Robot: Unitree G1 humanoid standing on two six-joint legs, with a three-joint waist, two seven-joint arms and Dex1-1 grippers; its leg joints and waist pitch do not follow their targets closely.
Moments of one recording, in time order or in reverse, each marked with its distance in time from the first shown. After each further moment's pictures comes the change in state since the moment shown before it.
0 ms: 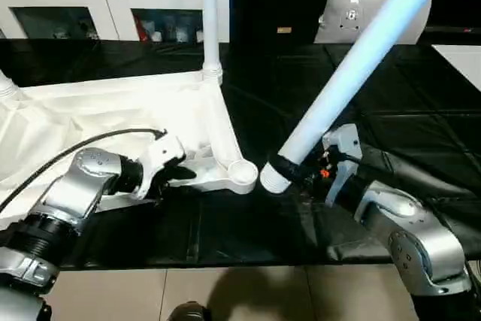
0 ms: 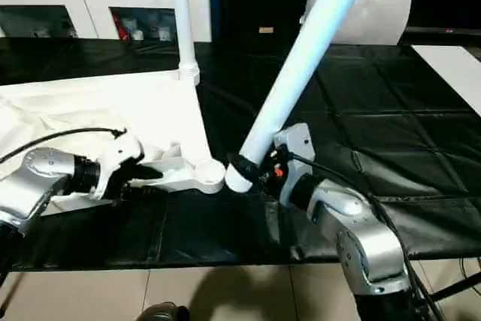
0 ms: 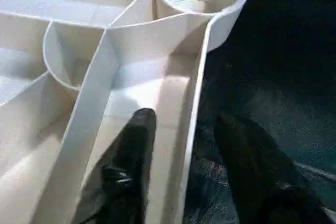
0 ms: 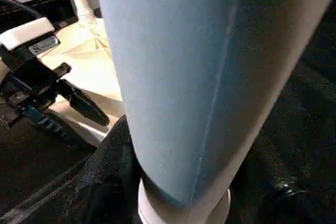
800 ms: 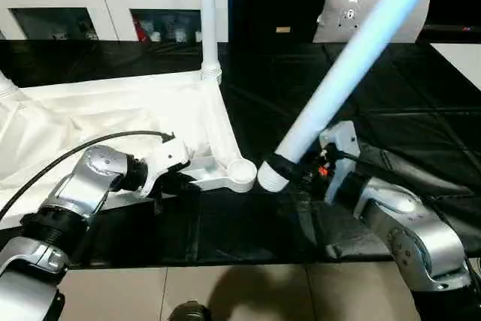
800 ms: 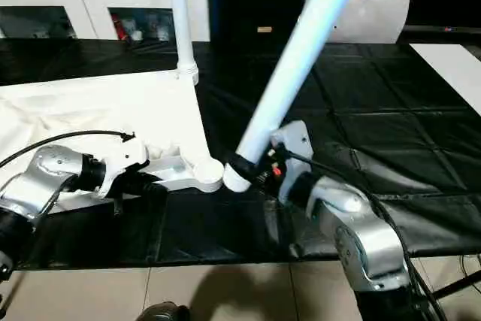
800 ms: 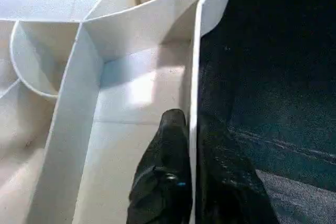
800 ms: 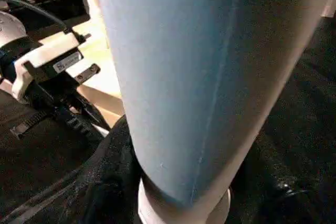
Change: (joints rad) left arm -0.056 -0.054 -0.020 0.157 0.095 -0.155 -0.062; right arm -0.028 -0.019 0.027 0.000 0.000 0.003 0.024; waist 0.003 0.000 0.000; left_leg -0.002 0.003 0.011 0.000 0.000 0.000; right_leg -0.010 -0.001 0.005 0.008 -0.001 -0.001
